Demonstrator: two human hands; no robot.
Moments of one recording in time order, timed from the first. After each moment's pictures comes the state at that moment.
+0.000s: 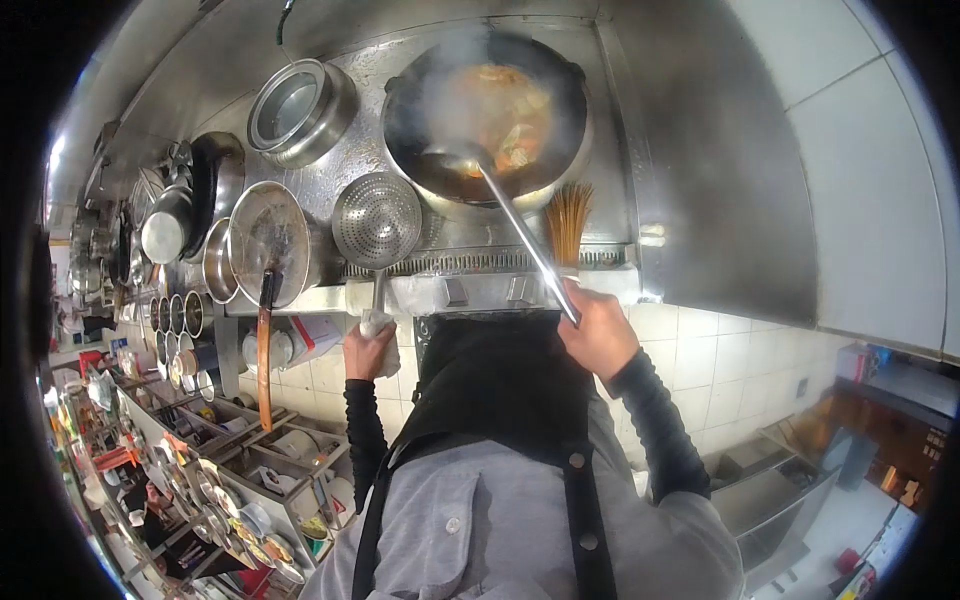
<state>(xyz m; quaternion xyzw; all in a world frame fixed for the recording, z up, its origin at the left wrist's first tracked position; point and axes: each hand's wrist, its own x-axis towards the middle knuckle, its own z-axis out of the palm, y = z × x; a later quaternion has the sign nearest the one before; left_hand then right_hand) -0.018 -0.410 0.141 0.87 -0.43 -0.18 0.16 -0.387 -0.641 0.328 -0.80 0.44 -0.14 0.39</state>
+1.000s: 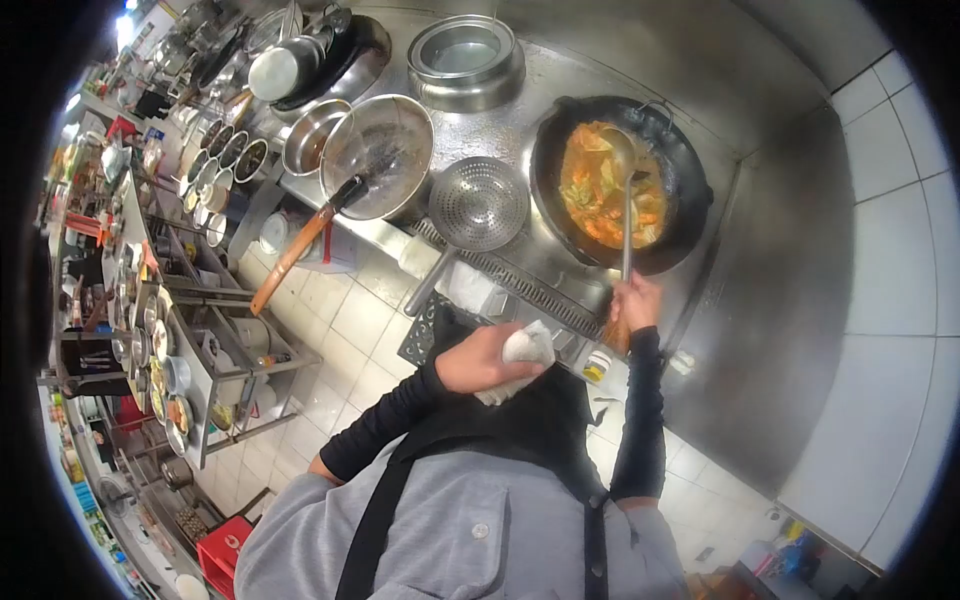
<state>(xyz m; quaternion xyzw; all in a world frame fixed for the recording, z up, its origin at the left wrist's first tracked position) -0.136 -0.497 0.311 0.65 -0.41 -0.47 0.42 -0.293 -0.788 0.186 -0.58 0.43 -0.17 0.67</state>
